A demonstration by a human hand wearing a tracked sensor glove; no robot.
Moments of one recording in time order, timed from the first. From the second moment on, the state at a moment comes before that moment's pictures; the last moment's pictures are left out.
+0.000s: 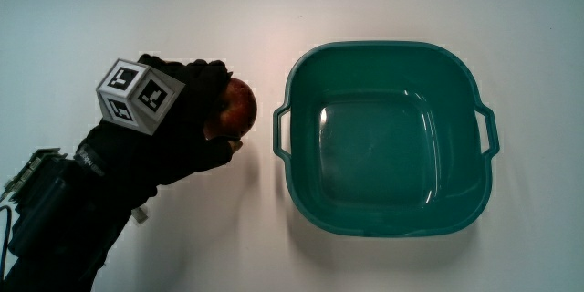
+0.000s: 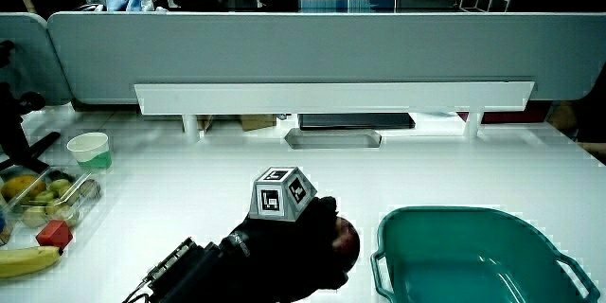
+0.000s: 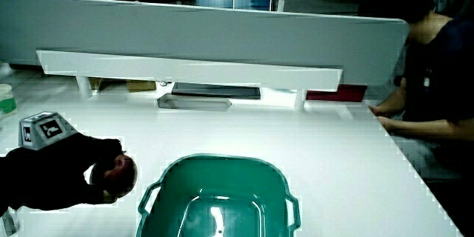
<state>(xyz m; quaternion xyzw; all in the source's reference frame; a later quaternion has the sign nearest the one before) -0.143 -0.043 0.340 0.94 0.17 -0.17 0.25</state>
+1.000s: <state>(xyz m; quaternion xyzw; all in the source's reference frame) -0.157 -0.038 0.396 0.93 0.14 -0.15 0.31</state>
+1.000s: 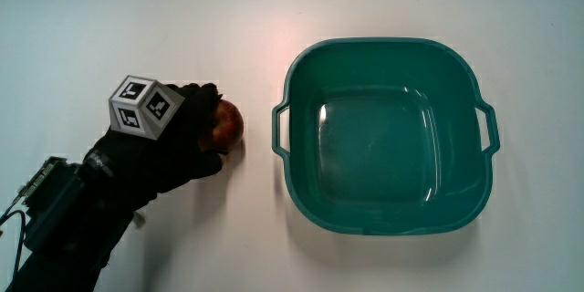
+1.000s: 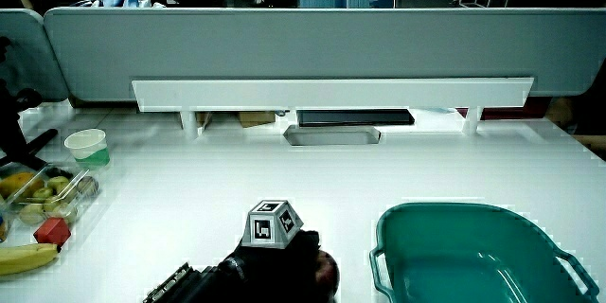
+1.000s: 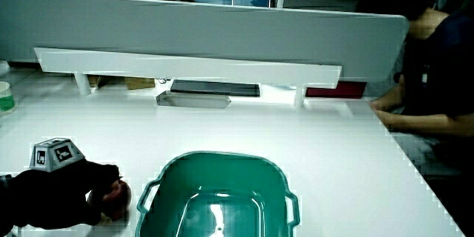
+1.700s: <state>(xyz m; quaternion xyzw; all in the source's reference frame) -0.168 -0.034 0.401 0.92 0.10 -0.16 0.34</state>
